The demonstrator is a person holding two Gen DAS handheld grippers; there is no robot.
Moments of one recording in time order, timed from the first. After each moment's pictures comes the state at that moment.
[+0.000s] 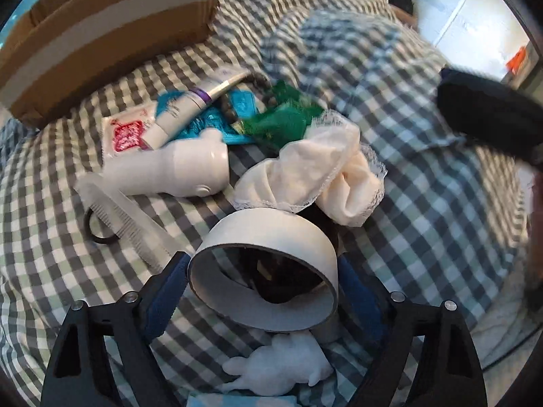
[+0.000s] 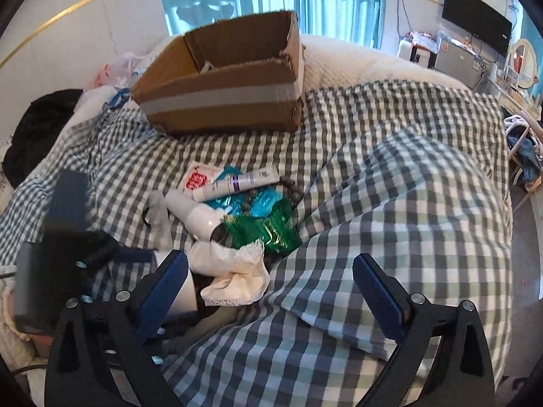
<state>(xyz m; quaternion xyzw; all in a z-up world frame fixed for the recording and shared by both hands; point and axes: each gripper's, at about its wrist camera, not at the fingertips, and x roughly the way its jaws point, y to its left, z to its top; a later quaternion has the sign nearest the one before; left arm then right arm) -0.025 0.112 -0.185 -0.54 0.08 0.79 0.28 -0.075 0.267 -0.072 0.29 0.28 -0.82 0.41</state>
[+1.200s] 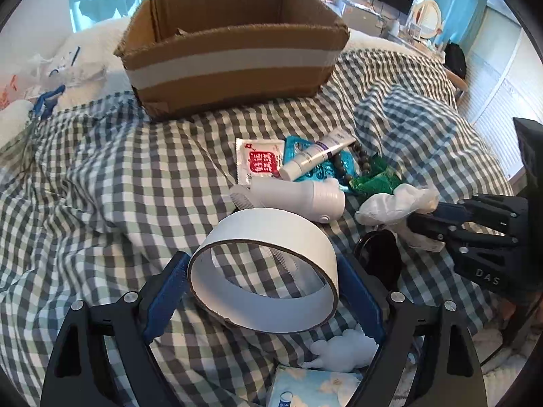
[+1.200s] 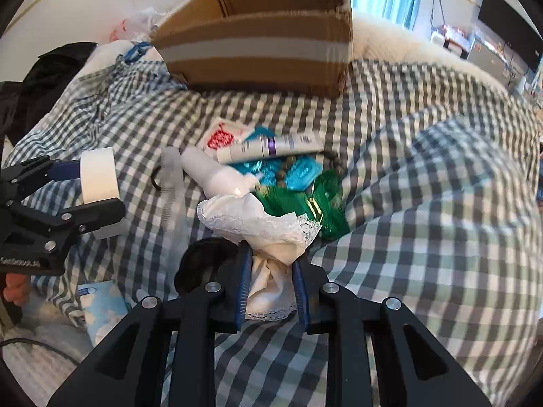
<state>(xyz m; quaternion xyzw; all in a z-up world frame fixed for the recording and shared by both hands) -0.030 0.023 -0.134 -0.50 0.01 0.85 0.15 -0.062 0.234 -0.107 0.31 0.35 -0.78 0.42</state>
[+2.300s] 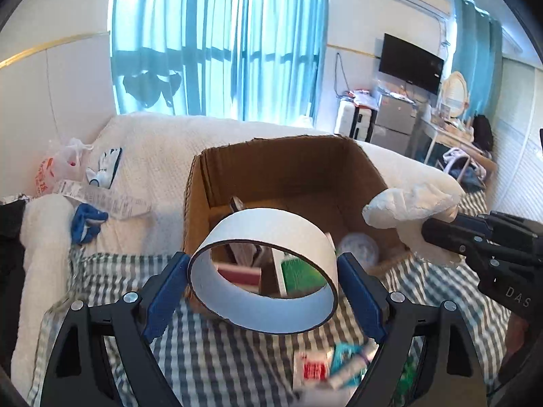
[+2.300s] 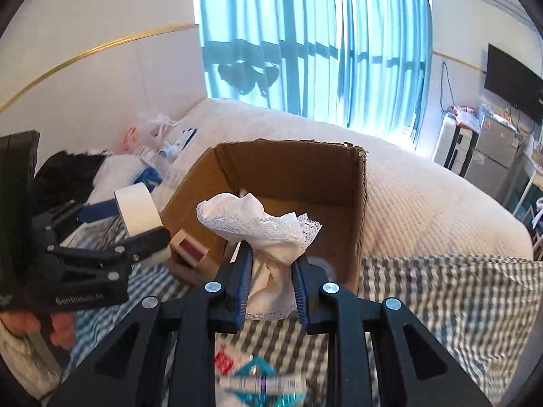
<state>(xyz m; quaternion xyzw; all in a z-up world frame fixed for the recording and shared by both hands) -0.183 -0.002 -0.010 -0.33 -0.02 0.94 0.07 -0.108 0.077 0.048 0.16 0.25 -0.81 0.51</state>
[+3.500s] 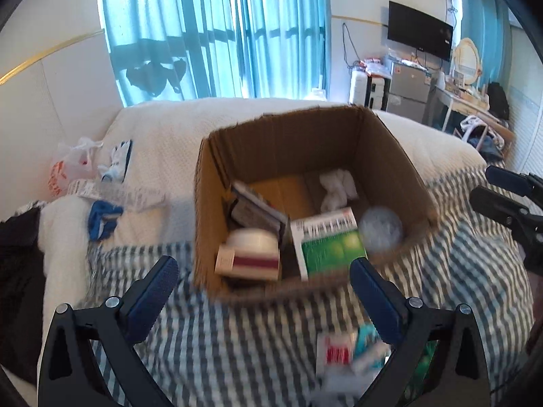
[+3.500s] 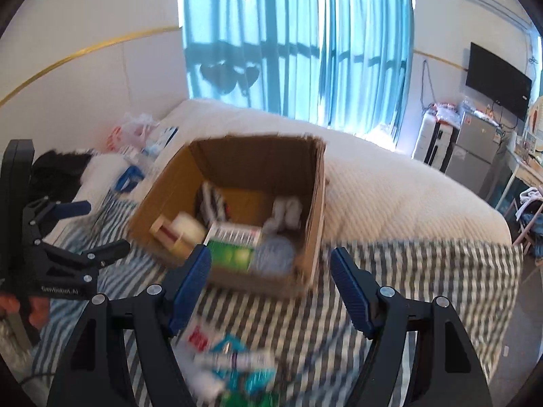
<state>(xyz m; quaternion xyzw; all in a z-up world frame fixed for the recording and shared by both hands) -0.171 0.011 -0.011 -0.39 0.04 0.92 0.03 -0.108 0.144 0.059 0.16 0.26 -0.82 0.48</state>
